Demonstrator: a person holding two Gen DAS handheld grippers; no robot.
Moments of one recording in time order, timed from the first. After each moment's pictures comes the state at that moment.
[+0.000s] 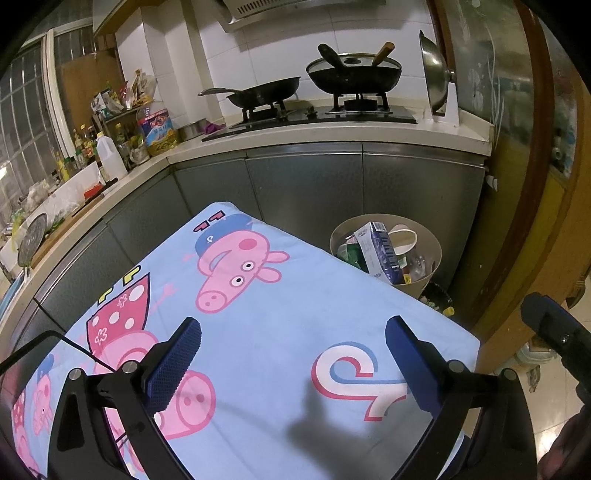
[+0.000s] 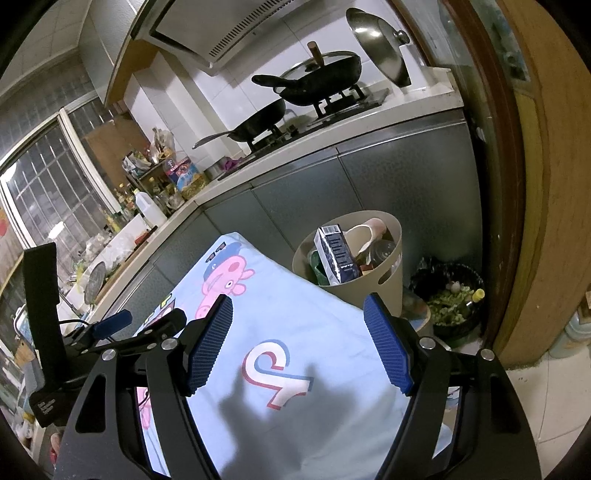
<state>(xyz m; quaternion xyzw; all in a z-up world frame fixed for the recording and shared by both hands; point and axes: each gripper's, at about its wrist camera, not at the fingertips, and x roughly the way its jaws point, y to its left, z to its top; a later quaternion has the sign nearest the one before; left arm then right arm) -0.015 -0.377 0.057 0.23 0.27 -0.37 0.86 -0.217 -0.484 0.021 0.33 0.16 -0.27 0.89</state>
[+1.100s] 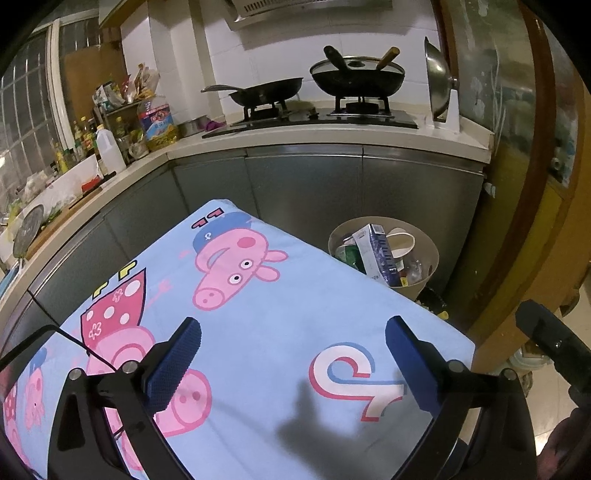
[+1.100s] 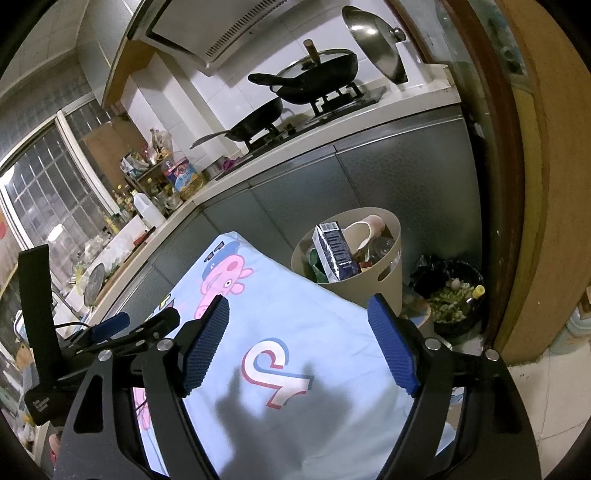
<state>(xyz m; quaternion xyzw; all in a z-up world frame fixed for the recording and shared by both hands) -0.012 -0.374 0.056 0.21 0.28 -0.37 0.86 -0.216 -0.479 0.017 0.34 0.16 -0.28 0.89</state>
